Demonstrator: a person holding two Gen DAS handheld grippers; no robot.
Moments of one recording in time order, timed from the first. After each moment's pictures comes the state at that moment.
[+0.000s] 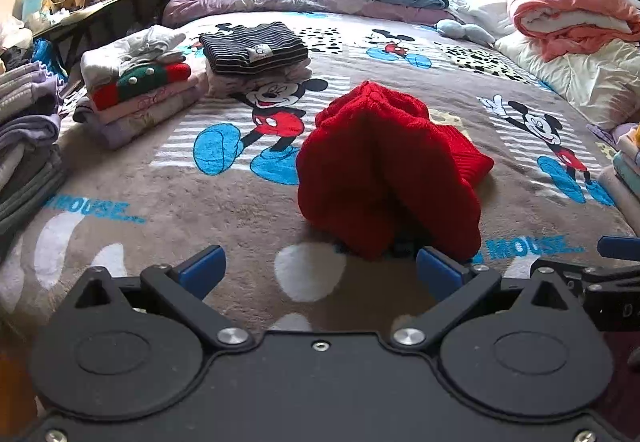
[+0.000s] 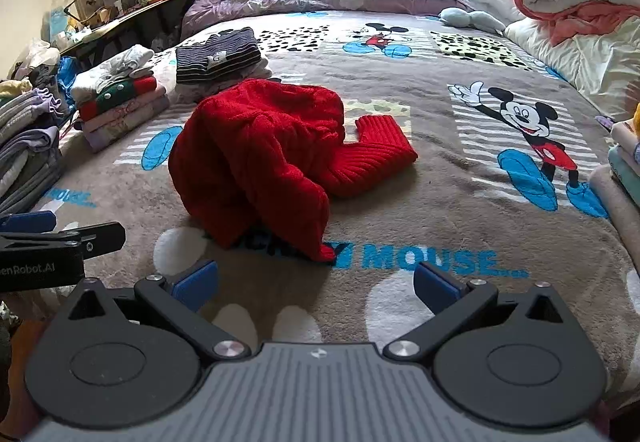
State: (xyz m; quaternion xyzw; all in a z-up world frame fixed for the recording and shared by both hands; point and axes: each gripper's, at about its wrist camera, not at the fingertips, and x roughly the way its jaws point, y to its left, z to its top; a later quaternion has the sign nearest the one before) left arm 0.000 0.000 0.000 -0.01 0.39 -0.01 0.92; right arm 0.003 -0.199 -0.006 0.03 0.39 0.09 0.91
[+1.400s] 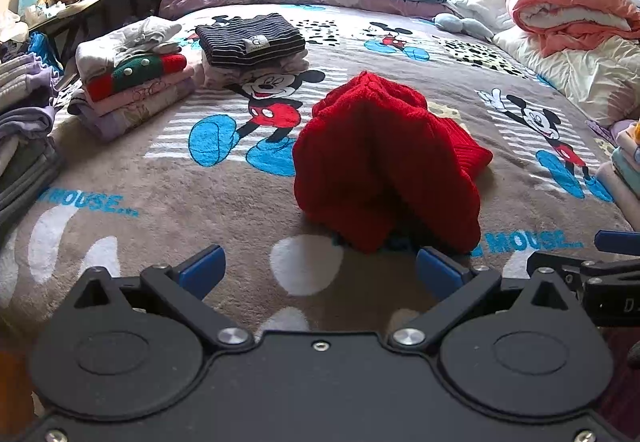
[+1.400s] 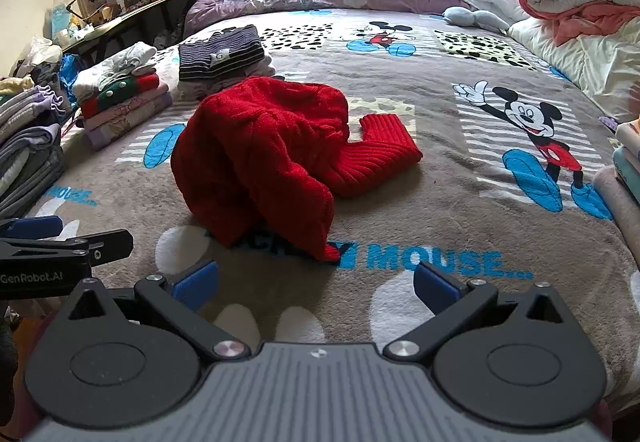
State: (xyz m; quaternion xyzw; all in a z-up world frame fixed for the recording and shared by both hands) left arm 0.004 0.002 -0.007 -0.01 0.38 -0.01 0.92; right arm 0.006 -0.195 -0.008 0.04 0.40 0.10 0.91
